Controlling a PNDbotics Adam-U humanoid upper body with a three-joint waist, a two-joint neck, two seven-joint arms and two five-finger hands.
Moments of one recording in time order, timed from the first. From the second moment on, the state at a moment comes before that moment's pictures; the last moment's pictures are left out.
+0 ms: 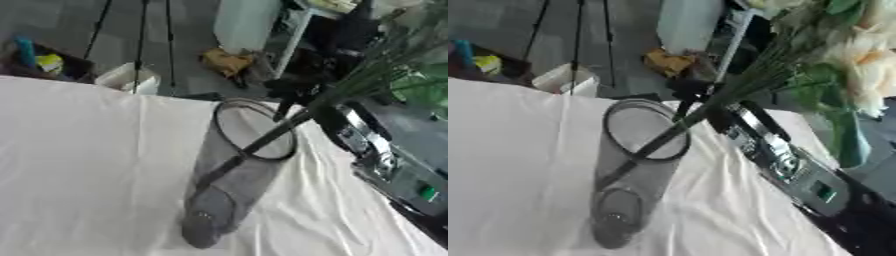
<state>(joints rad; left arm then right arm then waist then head) -0.36 0.17 -0.35 -1.99 0.04 -0.14 -0.29 0.06 -1.03 -0.28 -1.99 -0.23 -0.67 -0.02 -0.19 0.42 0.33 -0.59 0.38</state>
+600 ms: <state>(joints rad) -0.36 0.17 -0.35 -1.99 0.04 -0.15 -0.29 0.04 -1.03 -0.28 -1.99 -0.21 -0.67 -0.03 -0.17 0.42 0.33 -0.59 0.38</state>
